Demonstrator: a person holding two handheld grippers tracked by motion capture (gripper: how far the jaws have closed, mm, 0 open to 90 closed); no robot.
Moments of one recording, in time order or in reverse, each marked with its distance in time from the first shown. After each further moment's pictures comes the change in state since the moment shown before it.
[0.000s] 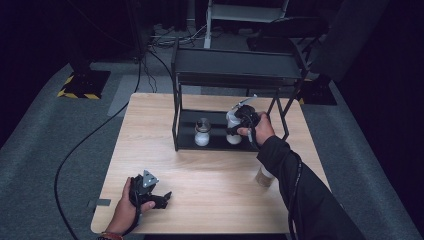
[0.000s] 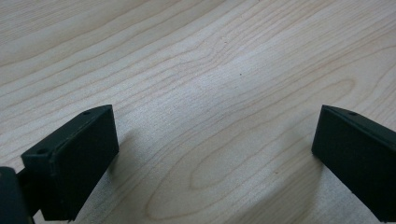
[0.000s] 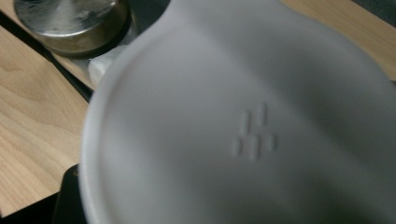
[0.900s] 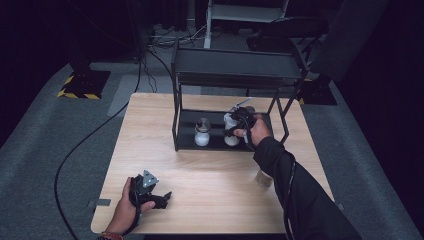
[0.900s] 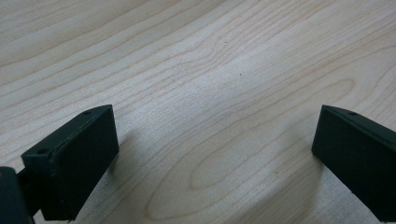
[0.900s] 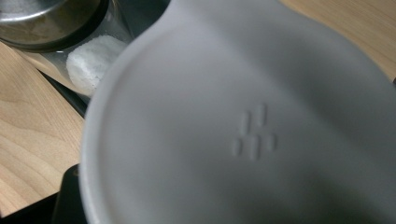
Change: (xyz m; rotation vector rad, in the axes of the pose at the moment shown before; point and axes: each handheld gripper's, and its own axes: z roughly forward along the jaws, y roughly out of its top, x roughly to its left) left arm 0.000 0.000 0.000 0.000 0.000 0.001; right arm 0.004 0.004 0.022 0.036 -0.015 0.022
